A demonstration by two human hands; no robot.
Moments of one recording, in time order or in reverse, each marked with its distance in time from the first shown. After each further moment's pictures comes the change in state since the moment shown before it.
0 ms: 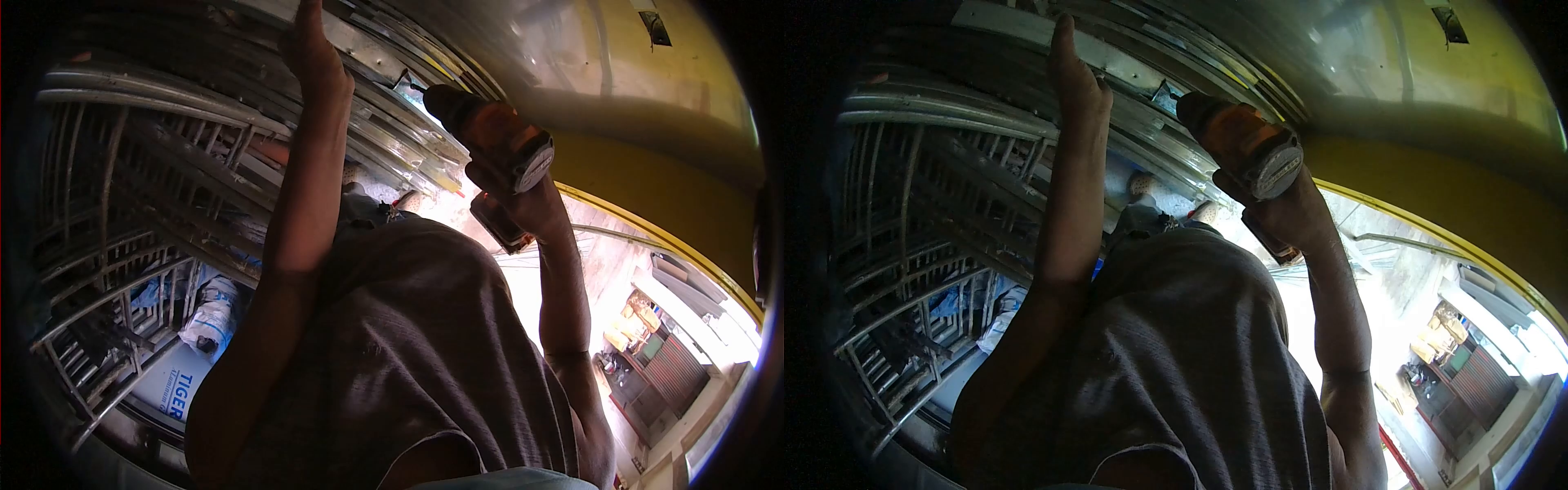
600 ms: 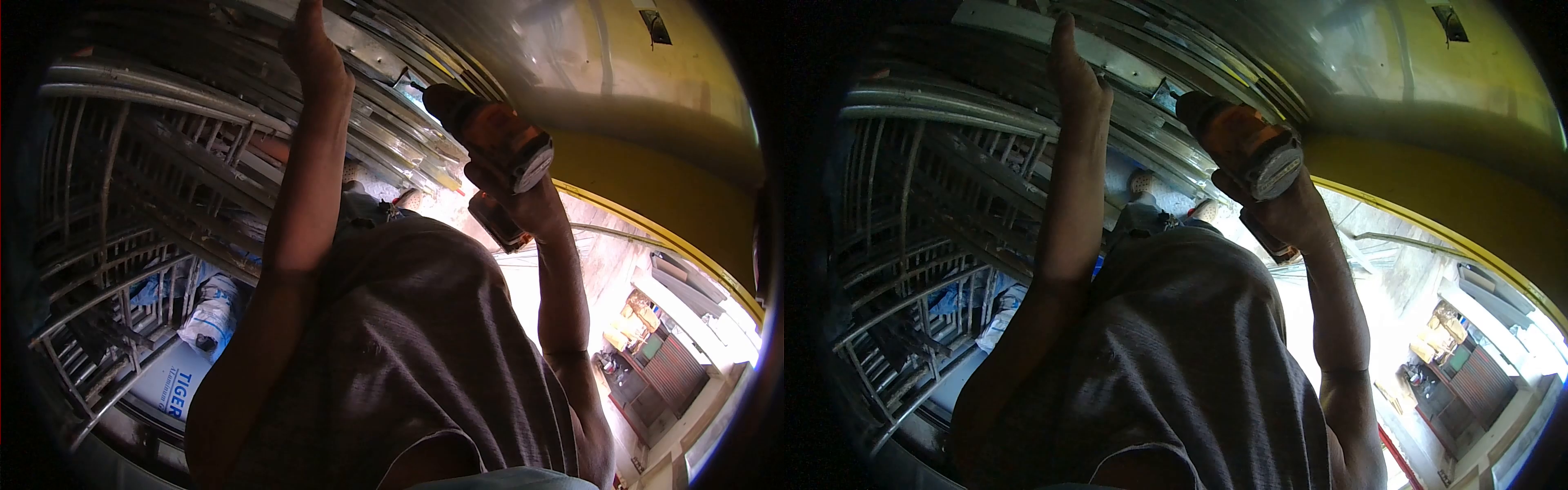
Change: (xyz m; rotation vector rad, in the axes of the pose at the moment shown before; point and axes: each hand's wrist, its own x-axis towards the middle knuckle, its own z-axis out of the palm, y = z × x) left_hand -0.004 0.002 -0.001 -0.019 -0.014 0.042; right_hand -0.002 -0.008 0.002 0.106 -0.012 0.050
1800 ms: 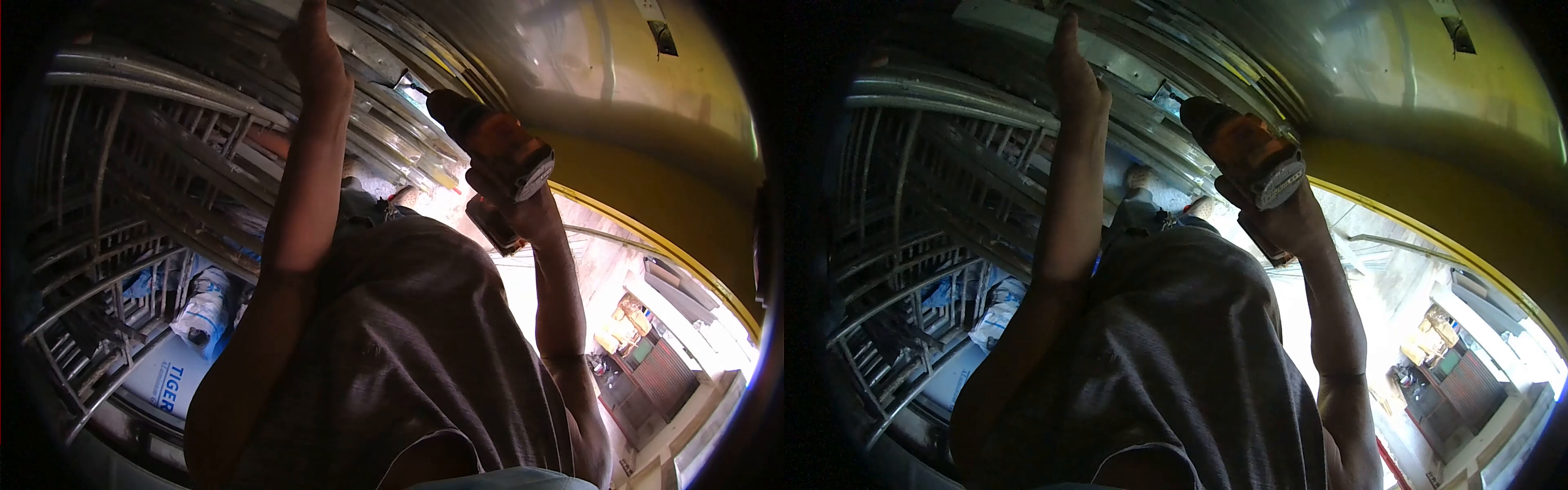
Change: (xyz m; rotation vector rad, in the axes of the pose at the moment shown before) left_hand 0.049 -0.041 -0.102 -0.574 -0.337 -0.417; right_hand -0.005 0.007 0.009 -0.043 -0.031 -0.003
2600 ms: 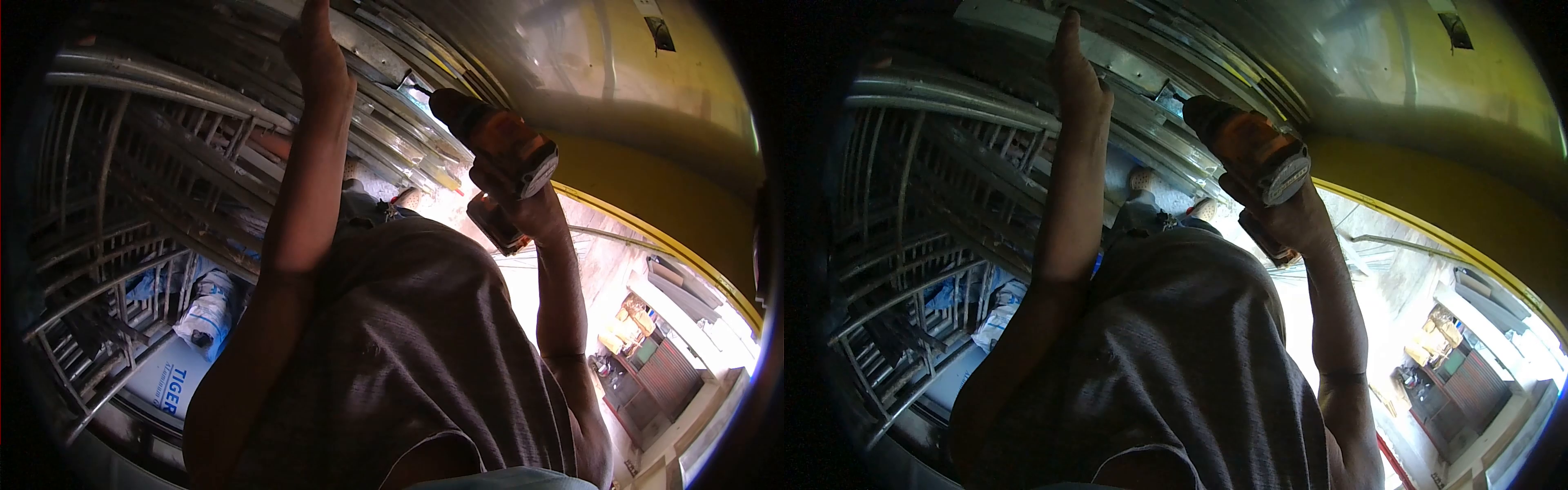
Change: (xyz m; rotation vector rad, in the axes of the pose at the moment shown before) left_hand -0.026 -0.031 0.113 0.773 0.508 0.339; right_hand -0.002 -0.005 -0.004 0.093 -0.012 0.078
